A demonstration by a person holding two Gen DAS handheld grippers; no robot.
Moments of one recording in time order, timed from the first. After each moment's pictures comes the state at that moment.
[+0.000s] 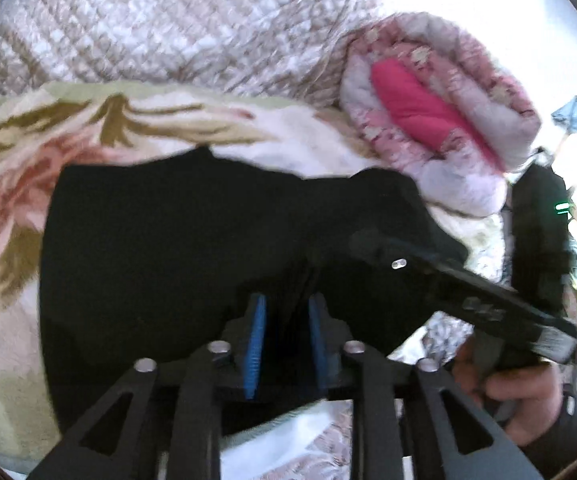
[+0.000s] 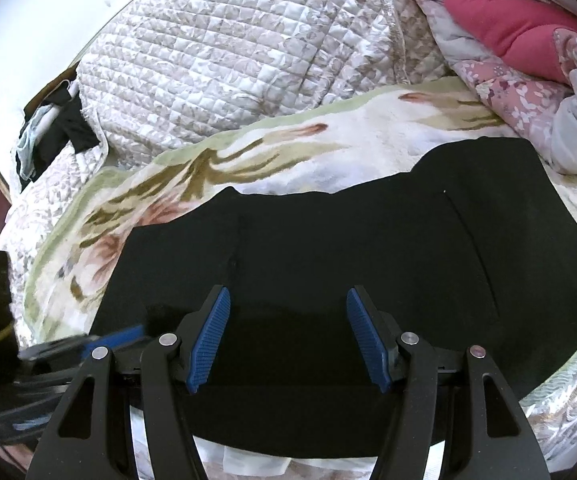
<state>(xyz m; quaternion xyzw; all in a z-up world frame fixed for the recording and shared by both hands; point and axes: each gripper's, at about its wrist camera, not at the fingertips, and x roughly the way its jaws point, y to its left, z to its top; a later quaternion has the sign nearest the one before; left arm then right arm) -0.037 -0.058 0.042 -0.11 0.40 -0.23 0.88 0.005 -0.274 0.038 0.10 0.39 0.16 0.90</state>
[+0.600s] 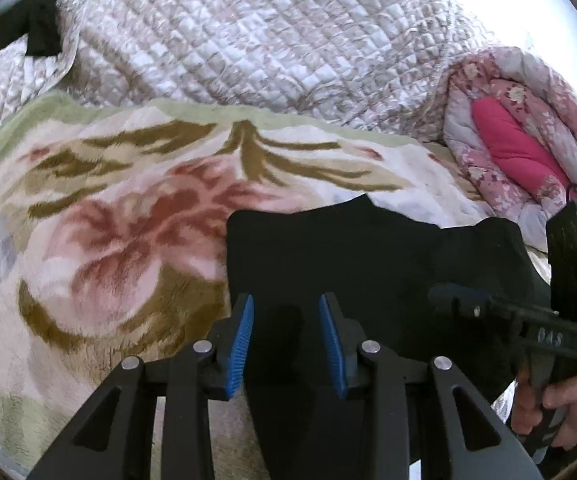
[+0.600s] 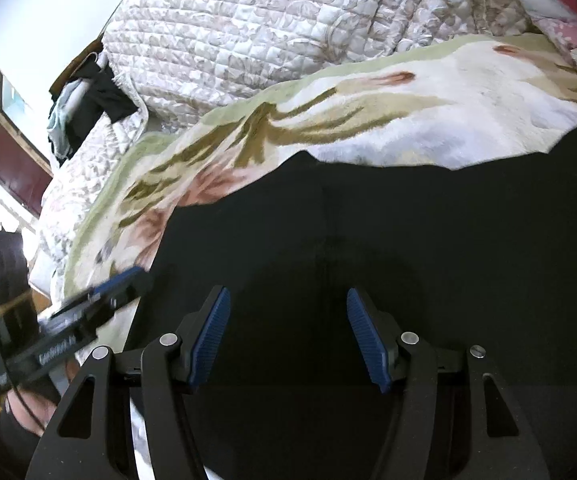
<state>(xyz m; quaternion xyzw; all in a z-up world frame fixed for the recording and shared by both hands) 0.005 0.020 0.034 -0.09 0.40 -0.07 0.91 0.061 -0.218 0.010 0.13 0.46 0.27 0.84</state>
